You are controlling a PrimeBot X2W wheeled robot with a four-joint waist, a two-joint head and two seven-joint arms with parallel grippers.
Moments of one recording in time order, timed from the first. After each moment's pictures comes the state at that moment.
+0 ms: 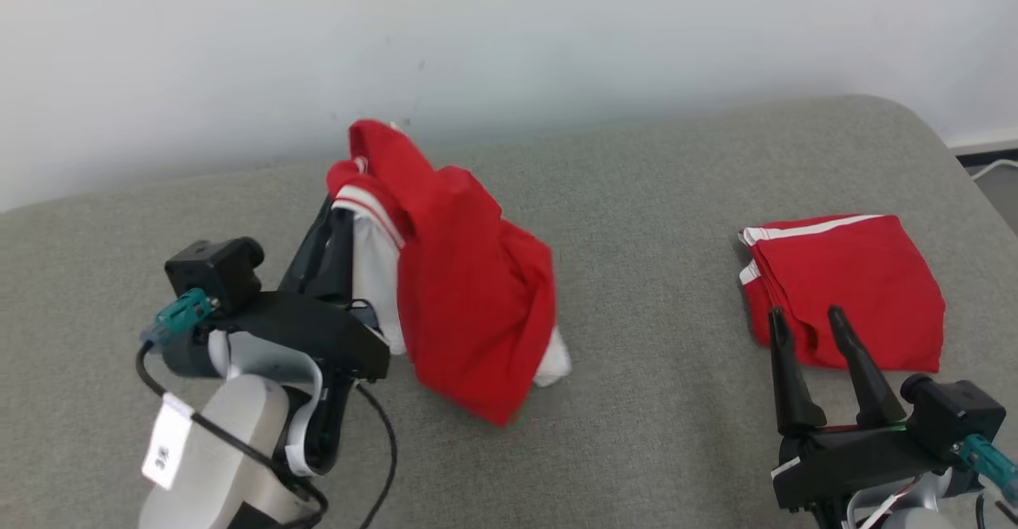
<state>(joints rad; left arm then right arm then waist) -0.51 0.14 -0.45 0.34 -0.58 0.12 -0.11 -0.02 -0.11 0.06 0.01 0.40 -0.02 -0.15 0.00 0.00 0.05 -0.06</state>
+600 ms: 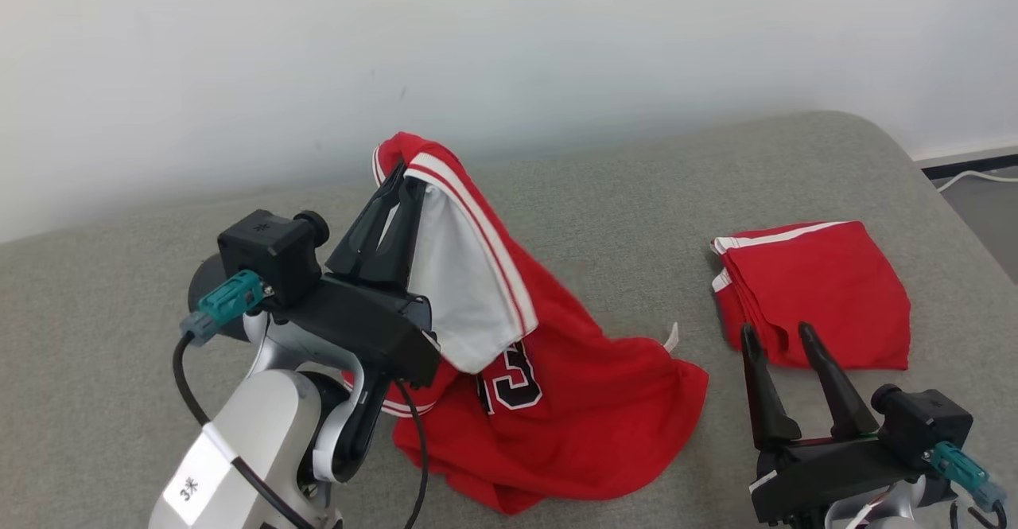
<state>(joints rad) -0.52 0.16 -0.54 0.06 -0.45 0.12 -0.01 -0.01 -0.09 0.11 0.04 0.40 -0.02 -0.15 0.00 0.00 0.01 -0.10</state>
